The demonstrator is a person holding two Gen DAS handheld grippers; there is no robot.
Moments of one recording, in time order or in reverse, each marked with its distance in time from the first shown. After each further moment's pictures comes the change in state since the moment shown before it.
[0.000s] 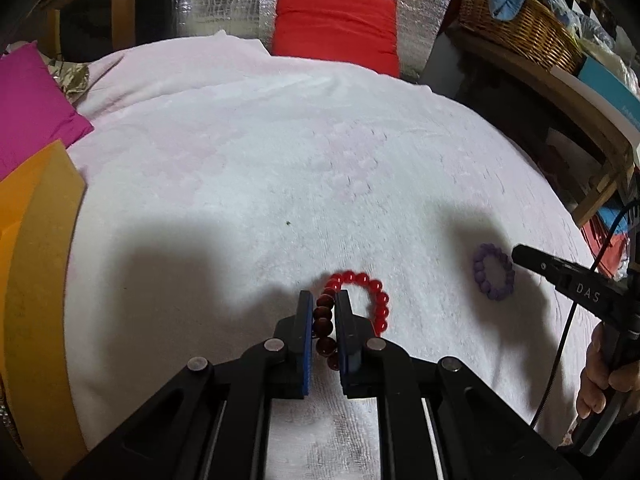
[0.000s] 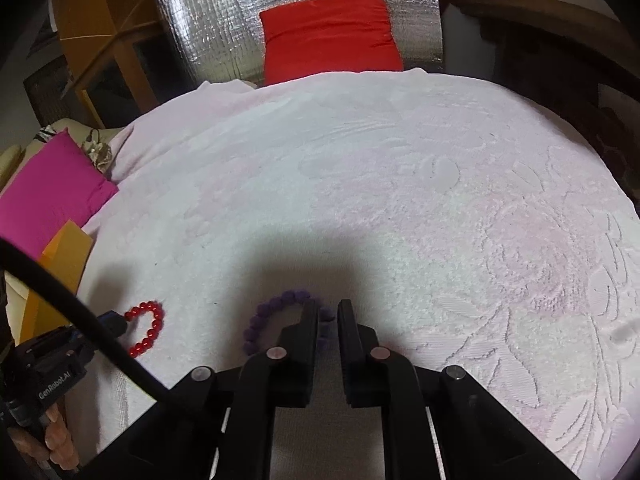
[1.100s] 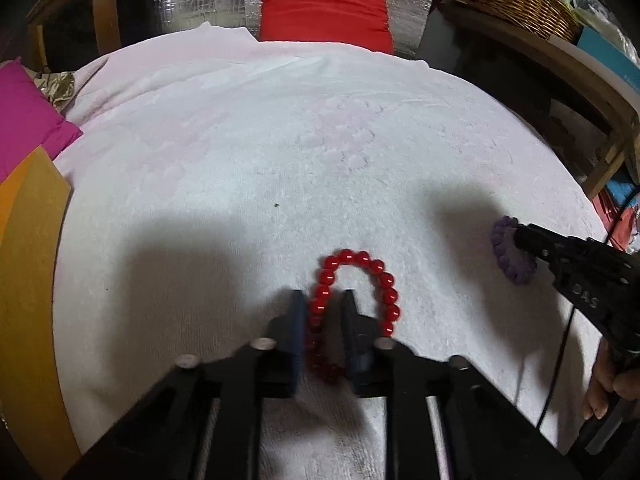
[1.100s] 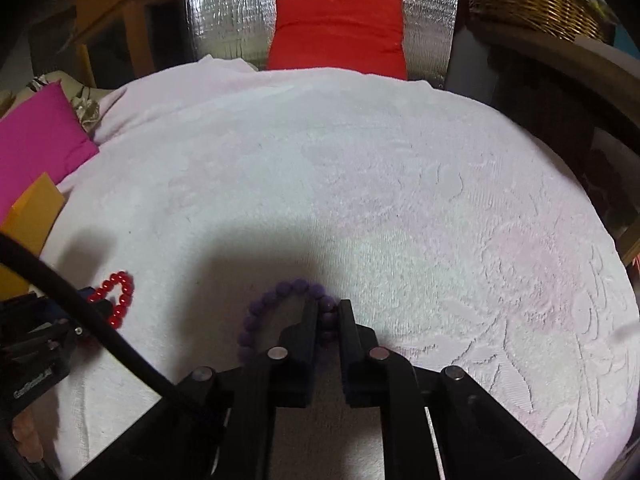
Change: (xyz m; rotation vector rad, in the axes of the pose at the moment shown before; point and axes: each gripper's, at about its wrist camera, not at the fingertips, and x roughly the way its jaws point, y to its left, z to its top) left arm 0.022 -0.011 -0.008 0.062 0.055 0.045; right arm 0.014 0.027 -0.012 -0.138 -0.009 -0.140
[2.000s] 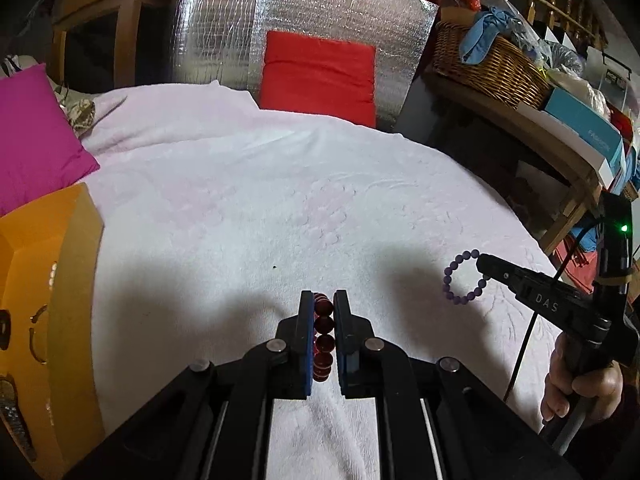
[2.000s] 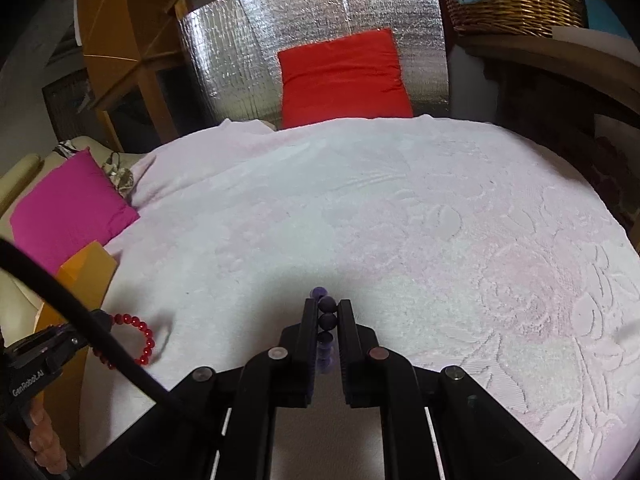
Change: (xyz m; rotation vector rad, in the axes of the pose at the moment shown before) left arm -0.081 0.008 0.001 -0.050 -0.213 -0.097; right arm -0.052 -0.017 0.013 0.121 -0.142 0.161
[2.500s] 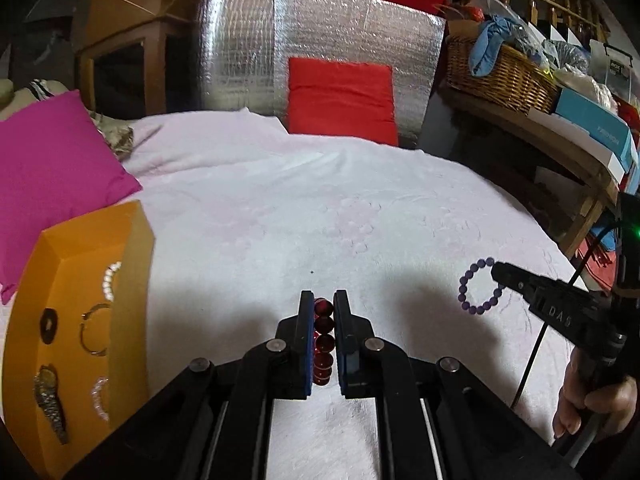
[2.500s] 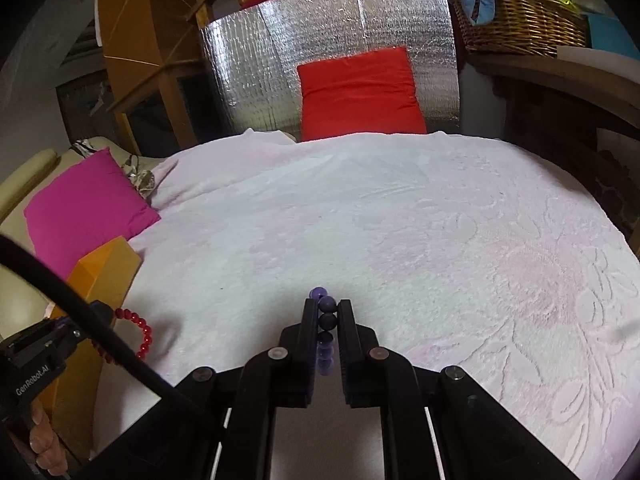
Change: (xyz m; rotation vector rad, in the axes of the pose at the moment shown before) left arm -0.043 0.001 -0.013 0.026 -0.089 0.121; right arm -0.027 0.031 -0.018 -0.026 -0.057 0.028
